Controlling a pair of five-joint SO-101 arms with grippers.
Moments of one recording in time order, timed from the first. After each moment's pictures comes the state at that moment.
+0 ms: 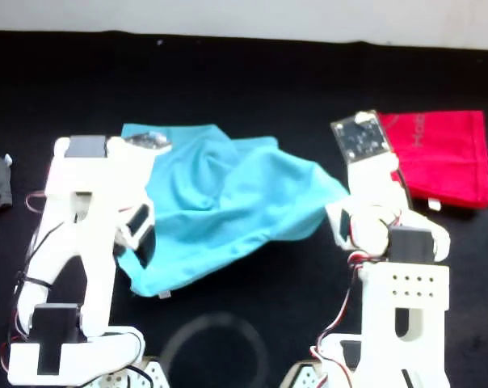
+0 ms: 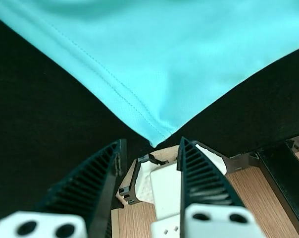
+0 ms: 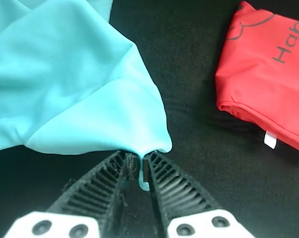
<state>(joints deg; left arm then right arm) -6.5 -10.2 19.6 96.2 -24.9 -3.0 -47.2 36.6 71.7 22.5</state>
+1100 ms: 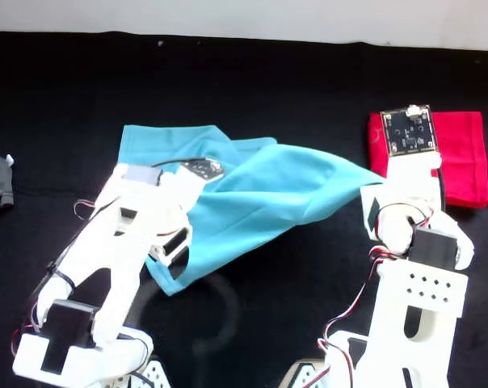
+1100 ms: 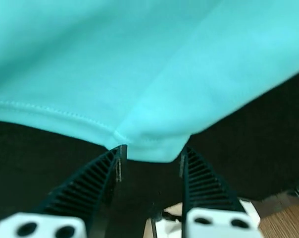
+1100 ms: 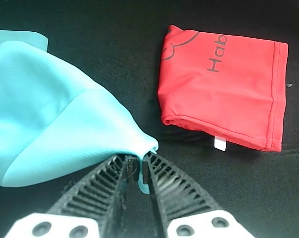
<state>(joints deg) 5.5 -10.2 37.9 73.8 -28.0 7.0 -47.3 37.0 62.4 22.8</state>
